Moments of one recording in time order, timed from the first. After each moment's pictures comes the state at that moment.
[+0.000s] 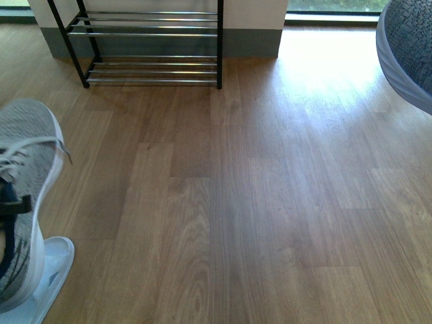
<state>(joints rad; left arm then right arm) -0.11 1.44 0.28 0.51 -0.37 -0.09 -0.39 1.08 0.34 0.35 -0.28 0.19</state>
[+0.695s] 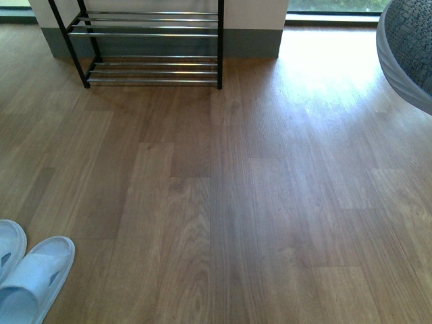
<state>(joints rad) -0.14 0.66 0.21 -0.03 -0.40 -0.09 -0.39 1.08 0.34 0.35 -0.28 0.19</state>
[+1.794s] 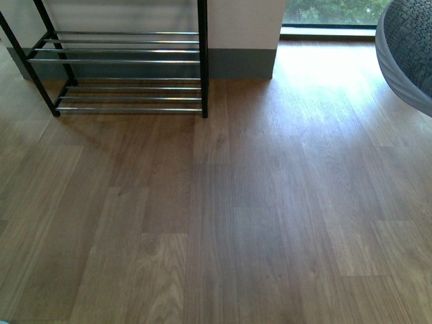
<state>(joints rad) -0.14 0.66 0.21 -0.03 -0.40 -0.09 -0.39 1.08 0.34 0.35 -0.28 0.19</state>
